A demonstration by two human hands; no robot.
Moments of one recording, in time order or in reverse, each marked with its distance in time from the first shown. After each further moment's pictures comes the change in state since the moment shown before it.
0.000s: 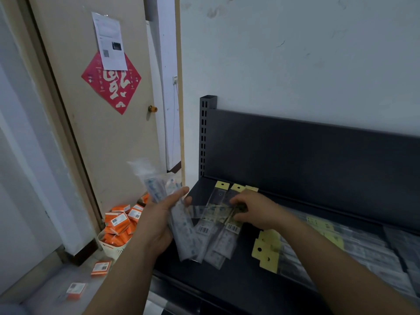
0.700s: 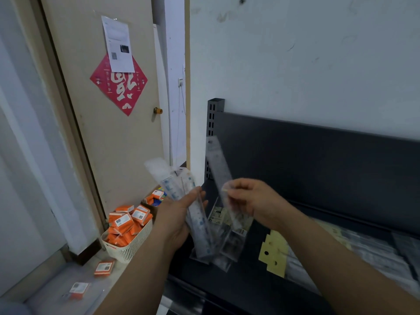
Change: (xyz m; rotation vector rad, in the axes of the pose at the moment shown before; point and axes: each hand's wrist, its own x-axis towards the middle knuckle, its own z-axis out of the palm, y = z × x) left_hand 0.018 -0.012 0.009 -0.024 0.015 0.006; right_hand -0.005 -0.039 -0.014 1.238 0.034 0.080
